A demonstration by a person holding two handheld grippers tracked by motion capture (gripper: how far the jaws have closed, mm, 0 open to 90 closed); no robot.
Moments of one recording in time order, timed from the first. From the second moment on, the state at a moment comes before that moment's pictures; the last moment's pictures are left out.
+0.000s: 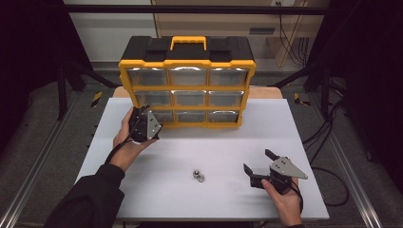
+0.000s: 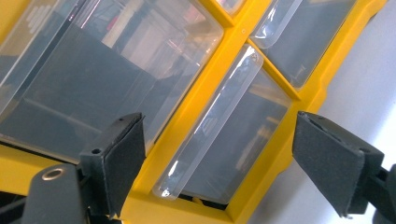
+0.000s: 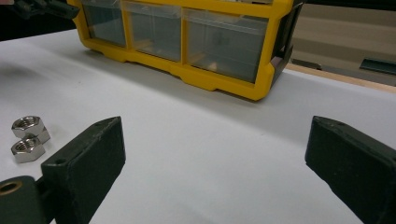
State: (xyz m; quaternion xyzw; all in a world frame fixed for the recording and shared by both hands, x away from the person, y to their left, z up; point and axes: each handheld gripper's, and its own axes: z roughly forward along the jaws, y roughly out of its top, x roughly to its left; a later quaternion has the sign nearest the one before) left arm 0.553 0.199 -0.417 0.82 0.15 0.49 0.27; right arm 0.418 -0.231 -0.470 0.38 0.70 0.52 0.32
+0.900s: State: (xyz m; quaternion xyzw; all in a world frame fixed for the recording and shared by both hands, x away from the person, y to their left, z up) left arm 0.556 0.194 -0.426 0.81 0.12 0.52 0.23; right arm 0.417 -0.231 -0.469 0.38 0.70 0.52 0.32
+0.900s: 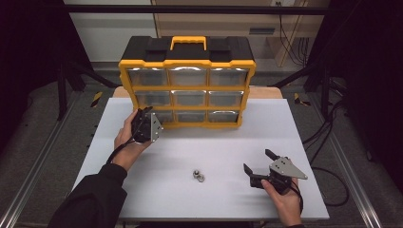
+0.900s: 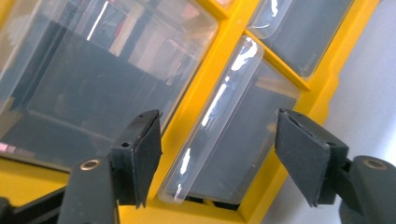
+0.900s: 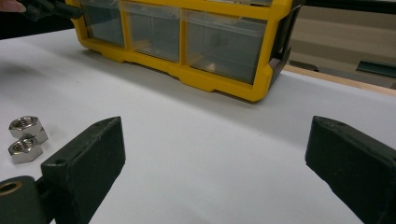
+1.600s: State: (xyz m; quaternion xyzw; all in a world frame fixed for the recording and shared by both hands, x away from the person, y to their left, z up) left arm 0.562 0.190 -0.434 0.80 0.11 0.54 0.22; right arm 0.418 -0.230 -0.470 0.38 0.70 0.51 0.32
